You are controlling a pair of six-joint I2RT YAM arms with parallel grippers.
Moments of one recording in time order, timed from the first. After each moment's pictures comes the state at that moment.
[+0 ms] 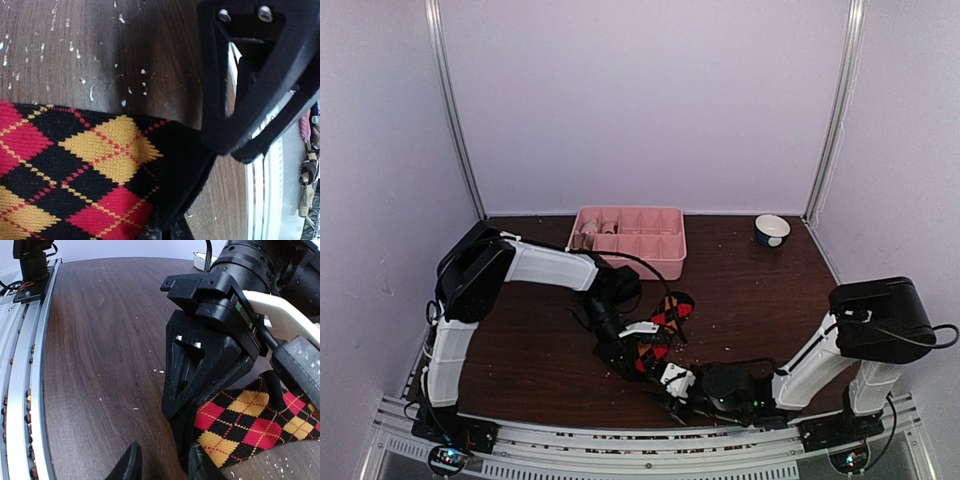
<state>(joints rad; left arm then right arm) -0.86 2.23 1.53 -0.99 0.79 0.82 1.37 1.83 0.45 1.00 0.30 -0.03</state>
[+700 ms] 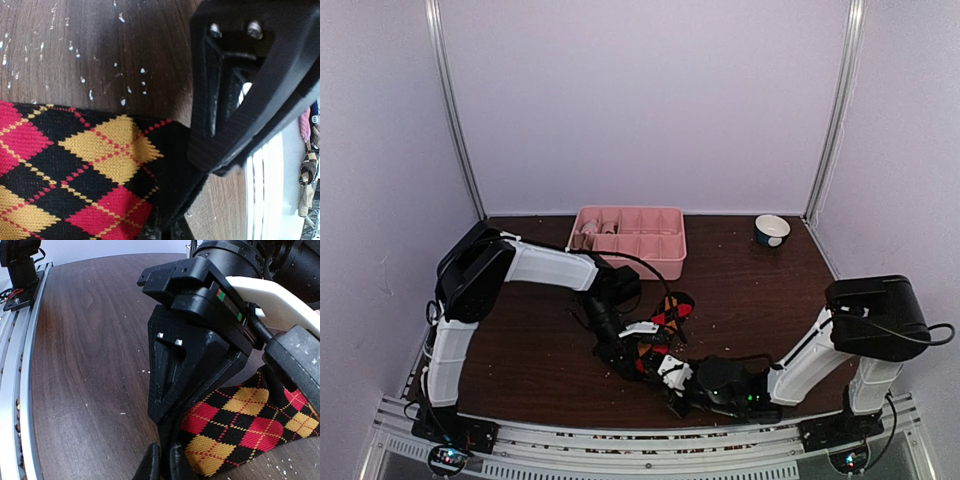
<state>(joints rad) -0.86 2.23 1.53 -0.99 0.79 0.82 1.33 1.85 0.49 0.97 0.27 0.01</state>
